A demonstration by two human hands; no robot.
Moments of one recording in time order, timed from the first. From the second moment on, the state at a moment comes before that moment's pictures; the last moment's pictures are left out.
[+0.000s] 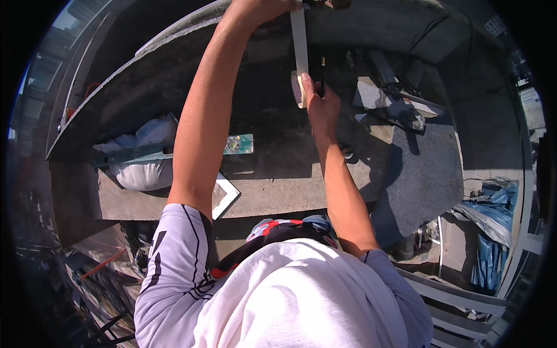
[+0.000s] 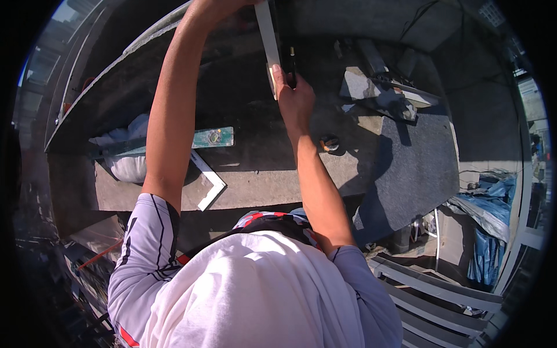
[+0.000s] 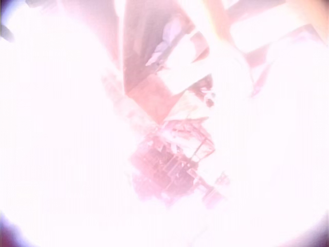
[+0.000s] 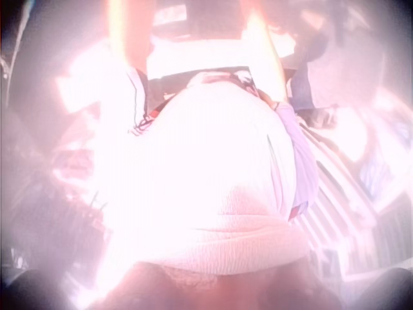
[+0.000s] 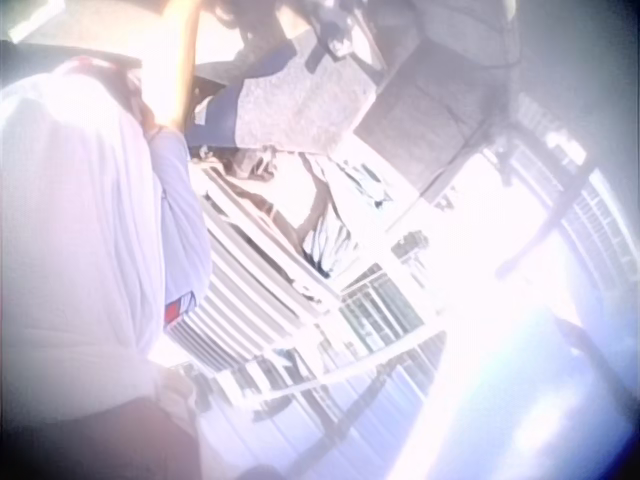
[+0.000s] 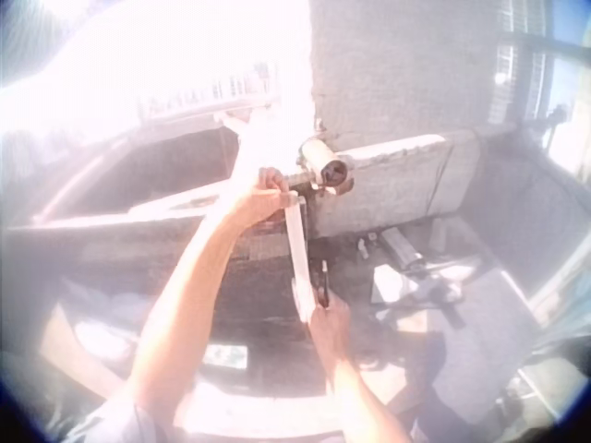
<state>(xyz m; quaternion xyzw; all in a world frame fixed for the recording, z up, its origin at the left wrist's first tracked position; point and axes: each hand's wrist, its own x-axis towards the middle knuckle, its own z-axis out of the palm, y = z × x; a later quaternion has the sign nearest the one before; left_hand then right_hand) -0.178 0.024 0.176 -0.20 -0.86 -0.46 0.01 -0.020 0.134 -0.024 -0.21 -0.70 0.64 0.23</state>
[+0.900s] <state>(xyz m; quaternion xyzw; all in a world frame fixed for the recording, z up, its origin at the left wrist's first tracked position) -0.141 0.017 0.116 -0.35 -0.79 -0.20 0.47 0.063 0.121 -0.076 -0.14 -0.71 0.67 0.14</state>
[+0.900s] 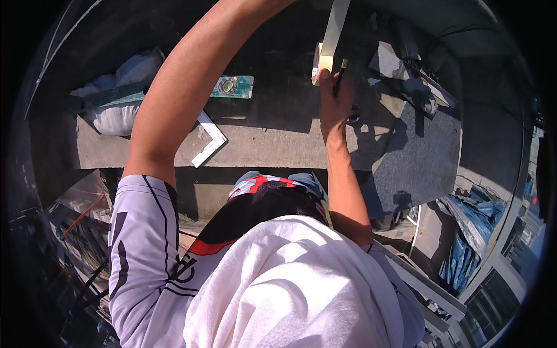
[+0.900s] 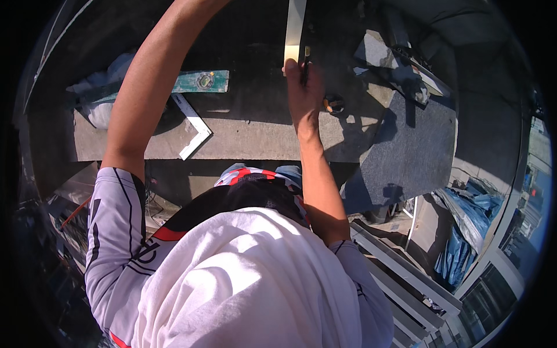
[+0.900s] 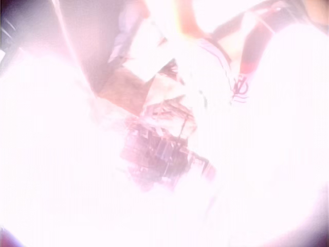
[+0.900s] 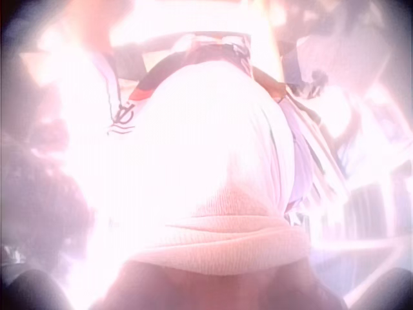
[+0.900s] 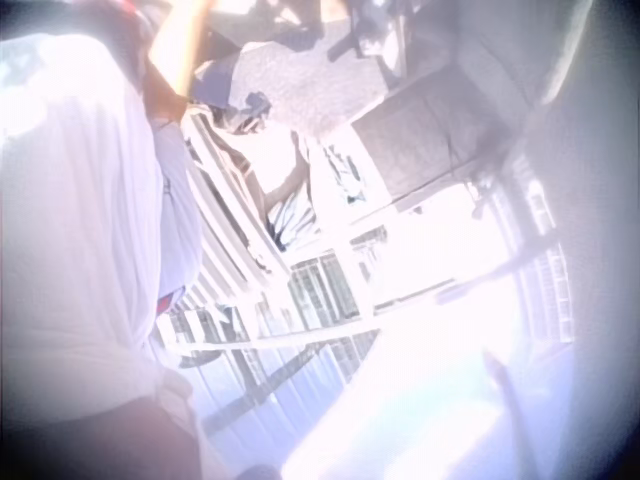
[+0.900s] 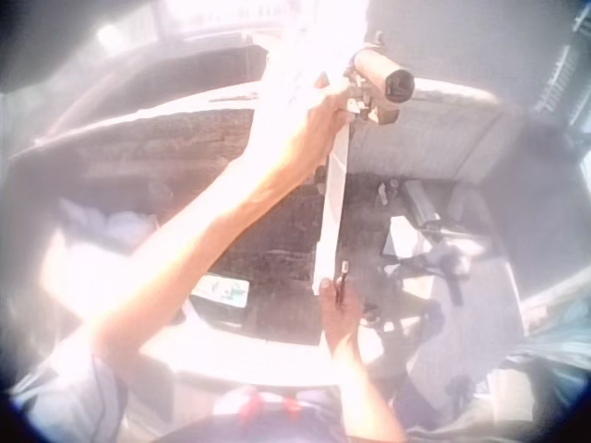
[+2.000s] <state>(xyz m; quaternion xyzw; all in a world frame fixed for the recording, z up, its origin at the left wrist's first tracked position) -0.097 0.016 0.070 -0.28 -0.76 -0.37 0.46 0.055 0.131 -0.219 -0.23 -0.75 0.61 -0.01</state>
